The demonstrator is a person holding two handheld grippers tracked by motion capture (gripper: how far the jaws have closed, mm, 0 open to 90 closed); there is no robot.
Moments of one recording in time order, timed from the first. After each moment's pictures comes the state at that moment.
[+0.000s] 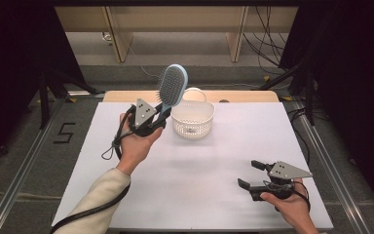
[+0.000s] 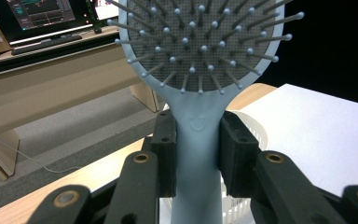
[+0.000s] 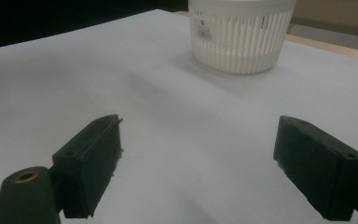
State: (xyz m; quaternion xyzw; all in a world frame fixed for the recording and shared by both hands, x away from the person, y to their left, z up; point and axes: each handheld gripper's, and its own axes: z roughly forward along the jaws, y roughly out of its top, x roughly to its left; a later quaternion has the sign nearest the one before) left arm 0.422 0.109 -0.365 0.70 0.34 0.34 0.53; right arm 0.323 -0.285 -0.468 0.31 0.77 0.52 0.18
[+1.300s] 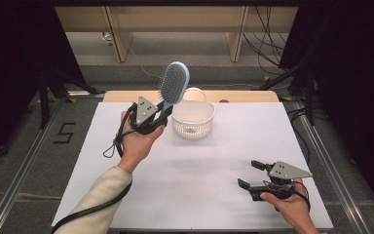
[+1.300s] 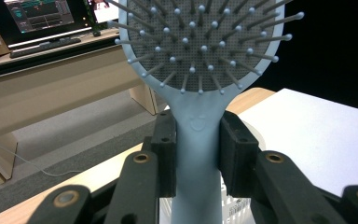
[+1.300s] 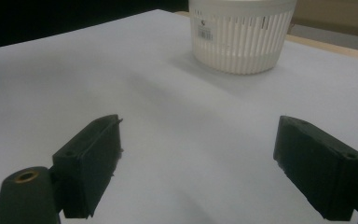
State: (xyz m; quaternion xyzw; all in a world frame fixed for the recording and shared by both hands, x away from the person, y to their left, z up) left arm 0.425 0.105 -0.360 0.69 0.34 0.34 0.54; right arm 0.323 -0.284 -0.468 0.31 0.77 0.53 0.17
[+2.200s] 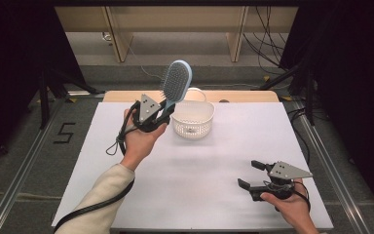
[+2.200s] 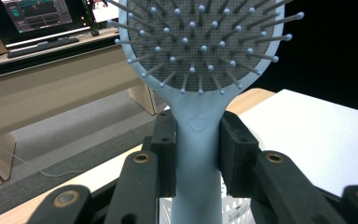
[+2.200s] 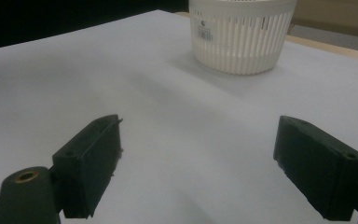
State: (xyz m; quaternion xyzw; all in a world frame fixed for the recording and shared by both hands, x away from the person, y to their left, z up) left arm 0.431 0.099 -0.359 0.70 0.34 0.34 0.54; right arm 0.323 -0.285 -0.468 0.30 0.77 0.53 0.17
